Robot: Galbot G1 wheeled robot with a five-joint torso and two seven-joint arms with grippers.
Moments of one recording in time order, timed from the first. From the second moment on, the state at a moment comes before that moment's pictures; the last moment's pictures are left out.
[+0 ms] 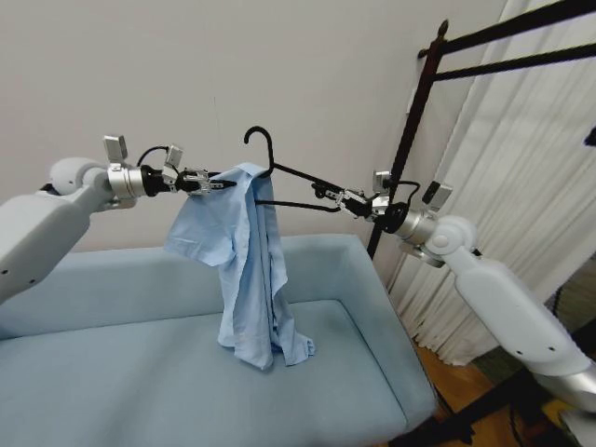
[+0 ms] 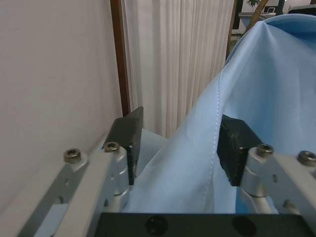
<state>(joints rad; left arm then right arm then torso) -0.36 -0.59 0.41 -1.29 -1.22 0.43 1.02 -0.23 0.73 0.08 1.76 1.38 -0.35 -0.63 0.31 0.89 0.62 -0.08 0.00</state>
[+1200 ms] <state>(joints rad) -0.35 -0.61 0.38 -1.23 -1.16 0.35 1.05 -0.27 0.69 0.11 1.76 1.36 -0.32 -0.58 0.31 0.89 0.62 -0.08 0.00</state>
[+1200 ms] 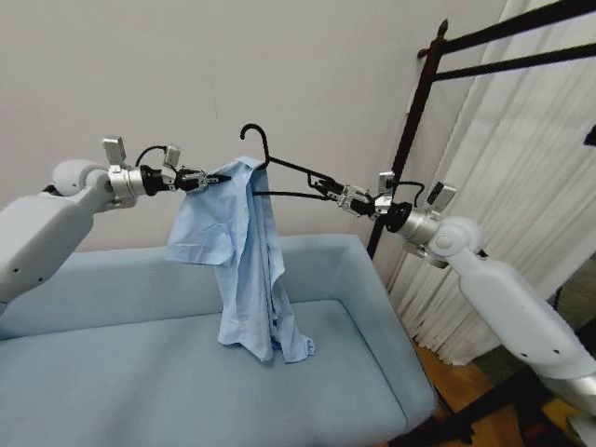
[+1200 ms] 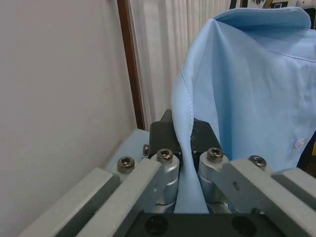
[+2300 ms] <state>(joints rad) -0.44 -0.65 0.39 -1.19 -1.16 0.35 1.09 -0.43 0.82 -0.06 1.79 1.40 -0.35 -0.17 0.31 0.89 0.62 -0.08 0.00</state>
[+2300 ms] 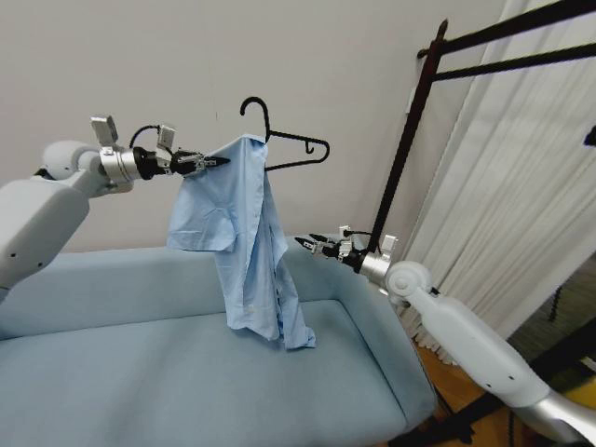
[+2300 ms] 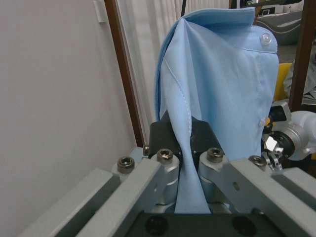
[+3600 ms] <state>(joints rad) -0.45 -0.67 0.39 -1.17 -1.17 0.35 1.07 -0.44 0.92 -0.07 1.81 1.57 -0.37 -0.01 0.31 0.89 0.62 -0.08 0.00</state>
